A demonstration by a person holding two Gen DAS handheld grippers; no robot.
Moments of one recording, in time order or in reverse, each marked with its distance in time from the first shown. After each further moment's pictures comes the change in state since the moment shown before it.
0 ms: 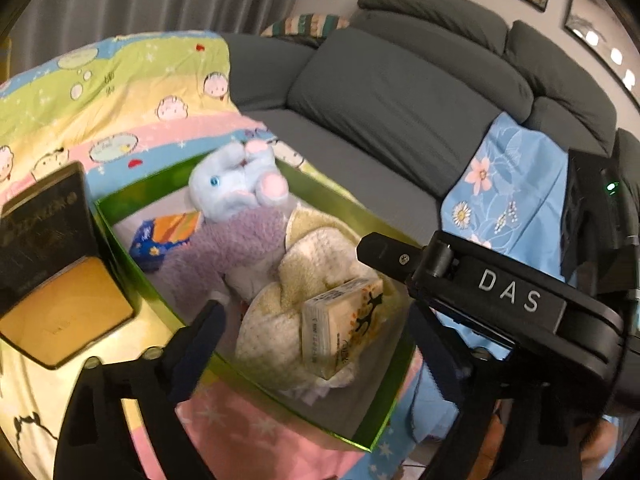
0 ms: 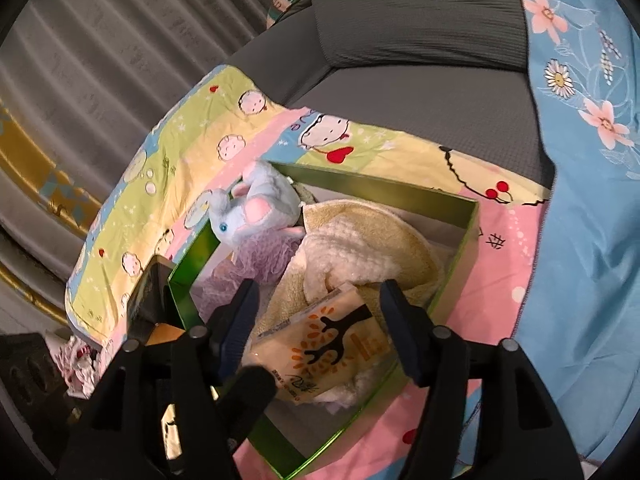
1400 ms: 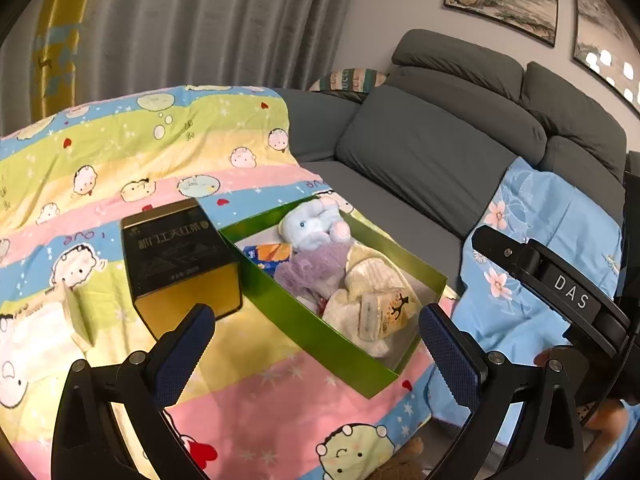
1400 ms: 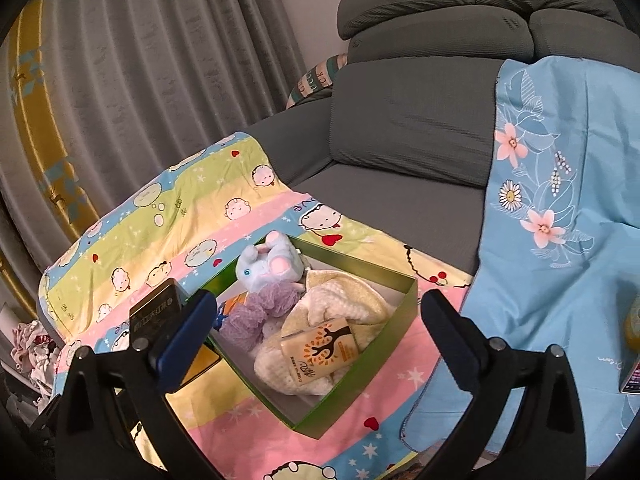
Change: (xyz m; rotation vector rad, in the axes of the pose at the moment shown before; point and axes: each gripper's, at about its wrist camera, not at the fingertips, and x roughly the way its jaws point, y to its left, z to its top) left arm -0.112 0.018 -0.020 -0.034 -0.150 0.150; right arm -0.107 0.047 -0.031 -0.219 -0.308 -0.153
